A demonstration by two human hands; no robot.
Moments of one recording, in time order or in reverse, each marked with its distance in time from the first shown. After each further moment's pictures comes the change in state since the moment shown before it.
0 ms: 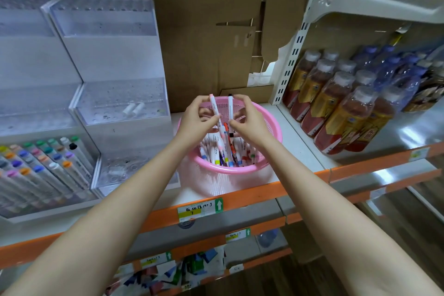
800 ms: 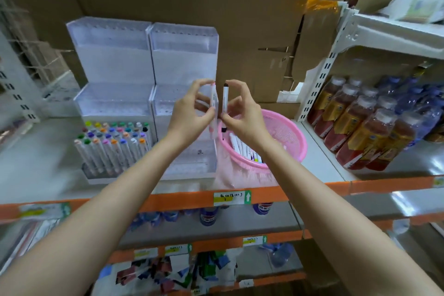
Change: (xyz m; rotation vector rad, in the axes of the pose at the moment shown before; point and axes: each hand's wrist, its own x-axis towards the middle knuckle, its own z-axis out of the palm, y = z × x) left_hand -0.083 0.073 -0.099 0.321 0.261 0.351; right_hand -0.049 -0.117 0.050 0.095 0.006 -0.384
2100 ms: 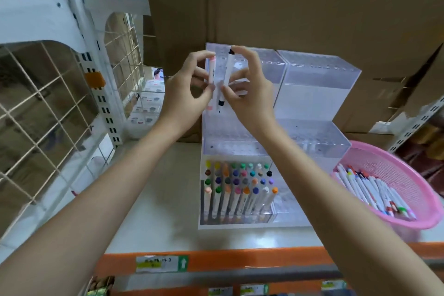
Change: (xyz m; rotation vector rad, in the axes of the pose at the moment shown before) left_hand 0.083 -0.112 -0.246 0.080 0.131 0.135; right_hand 0.137 -0.120 0.233 -0.021 0.158 -0.264
